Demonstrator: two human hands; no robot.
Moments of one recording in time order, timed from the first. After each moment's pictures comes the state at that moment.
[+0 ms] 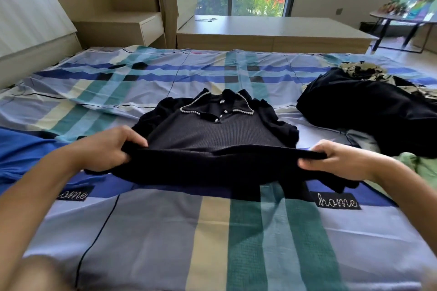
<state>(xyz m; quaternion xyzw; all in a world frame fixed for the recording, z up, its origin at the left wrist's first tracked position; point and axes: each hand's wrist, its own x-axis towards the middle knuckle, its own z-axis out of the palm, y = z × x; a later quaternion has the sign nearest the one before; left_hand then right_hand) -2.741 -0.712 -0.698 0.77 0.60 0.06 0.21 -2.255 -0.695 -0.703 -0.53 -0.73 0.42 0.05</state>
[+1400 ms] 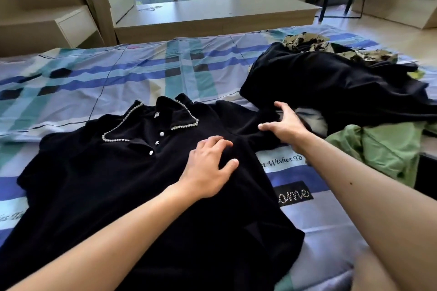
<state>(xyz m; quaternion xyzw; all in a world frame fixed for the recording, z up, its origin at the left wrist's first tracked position) -2.428 -0.647 -0.802 0.81 0.52 0.17 0.19 -2.186 -0.575 -0.812 -0.71 -0.46 0.34 0.41</state>
